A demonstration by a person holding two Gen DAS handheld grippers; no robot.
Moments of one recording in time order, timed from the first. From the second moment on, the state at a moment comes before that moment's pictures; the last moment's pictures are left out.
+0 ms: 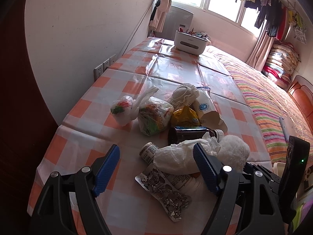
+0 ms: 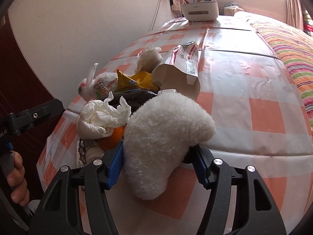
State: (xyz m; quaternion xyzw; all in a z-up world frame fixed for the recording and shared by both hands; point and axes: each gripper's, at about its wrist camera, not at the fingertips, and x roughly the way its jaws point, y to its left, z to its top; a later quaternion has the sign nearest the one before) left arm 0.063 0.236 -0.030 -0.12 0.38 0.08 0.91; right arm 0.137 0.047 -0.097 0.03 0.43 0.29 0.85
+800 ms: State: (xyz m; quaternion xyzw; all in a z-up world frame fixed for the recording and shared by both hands) left arm 0.106 0.183 -0.064 -0.04 0.42 0.07 0.91; right arm 0.122 -0.009 -0.074 0.08 0.39 0.28 0.87
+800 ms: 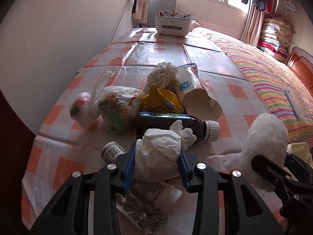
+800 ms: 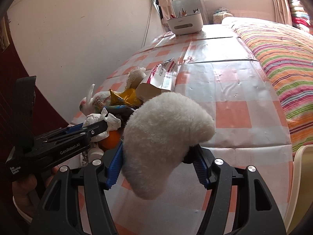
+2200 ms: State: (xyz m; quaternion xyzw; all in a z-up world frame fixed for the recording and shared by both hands) left arm 0.086 0.032 -0.027 0.00 0.36 -0.09 0.93; right arm 0.085 -0.162 -0.050 0.08 0.31 0.12 0.94
